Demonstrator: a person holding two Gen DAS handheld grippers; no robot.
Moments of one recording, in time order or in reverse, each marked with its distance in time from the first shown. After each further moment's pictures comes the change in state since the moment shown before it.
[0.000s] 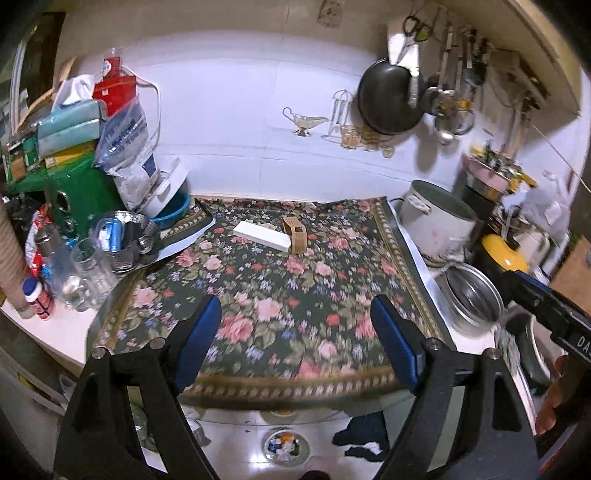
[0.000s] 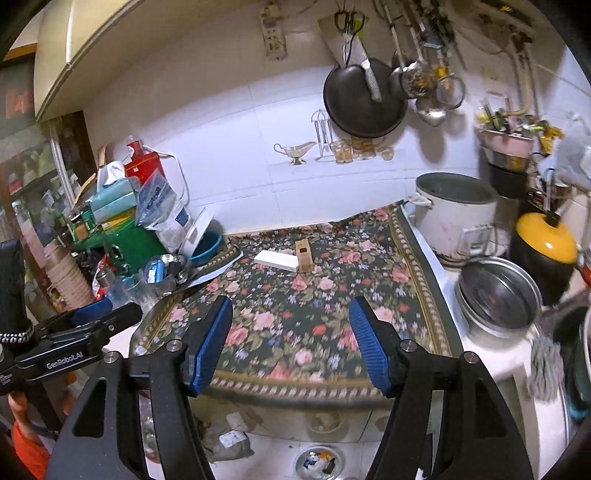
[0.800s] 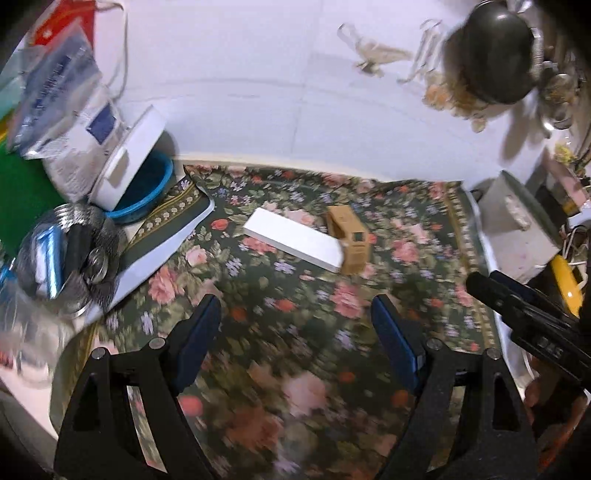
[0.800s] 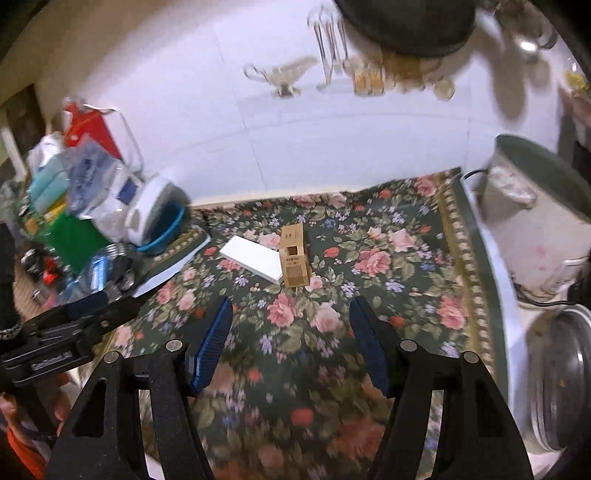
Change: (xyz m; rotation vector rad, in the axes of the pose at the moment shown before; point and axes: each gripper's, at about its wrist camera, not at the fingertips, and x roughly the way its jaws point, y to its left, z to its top) left arm 0.259 0.089 0.090 -0.040 0.235 0.042; right arm 0.256 -0.039 0.067 0.001 0.248 0.049
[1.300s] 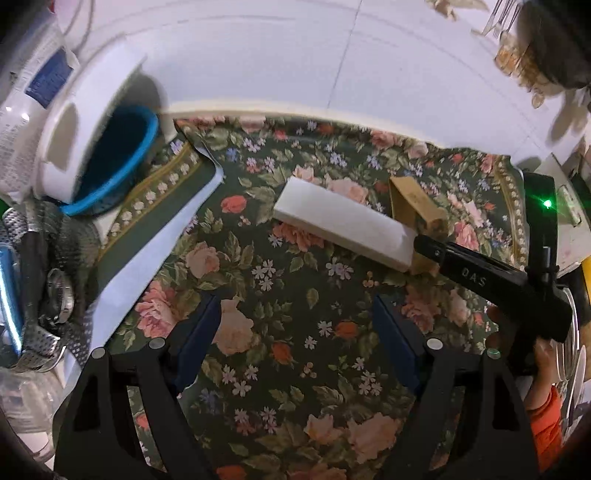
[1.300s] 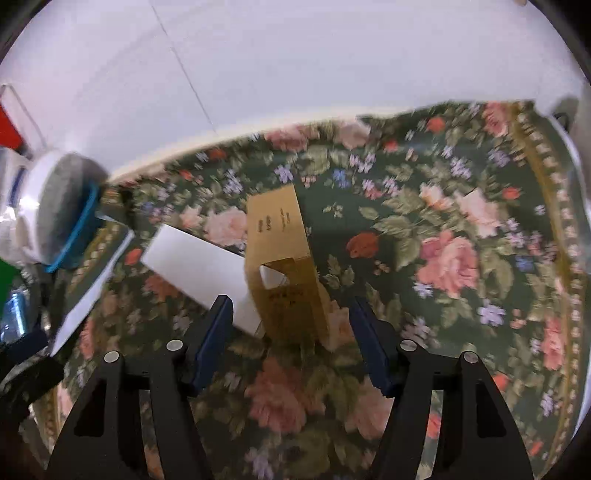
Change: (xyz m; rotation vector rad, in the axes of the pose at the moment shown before) left arm 0.114 0.051 0.025 0.014 0.190 -0.009; right arm 0.212 0.000 0.040 0.111 0.233 -0.092
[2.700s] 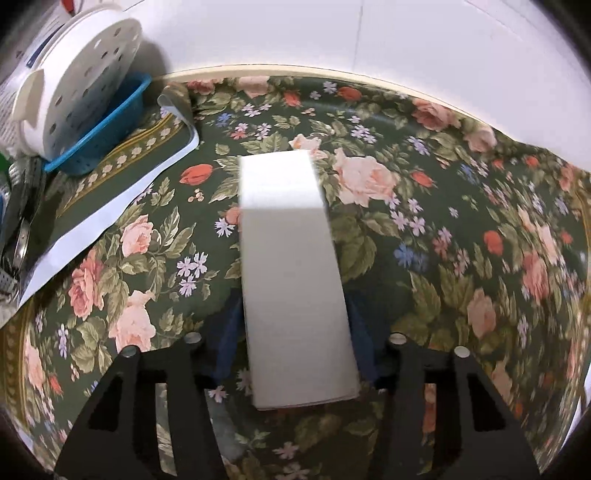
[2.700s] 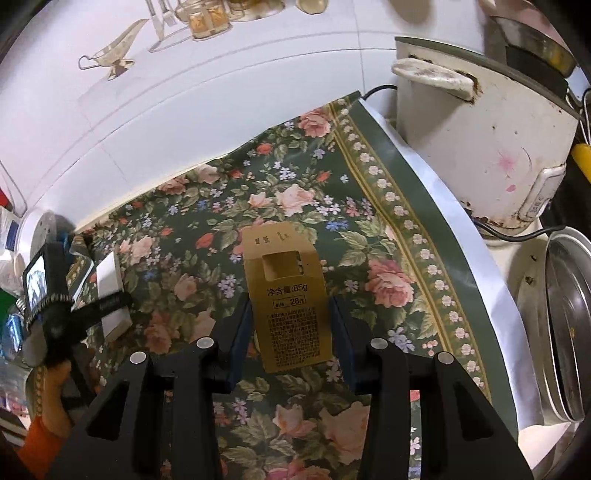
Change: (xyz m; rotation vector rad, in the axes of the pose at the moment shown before) left arm 0.090 -0.065 -0.004 -0.162 -0.023 0.255; right arm -0.120 -0.127 -0.074 0.170 -0.163 -0.130
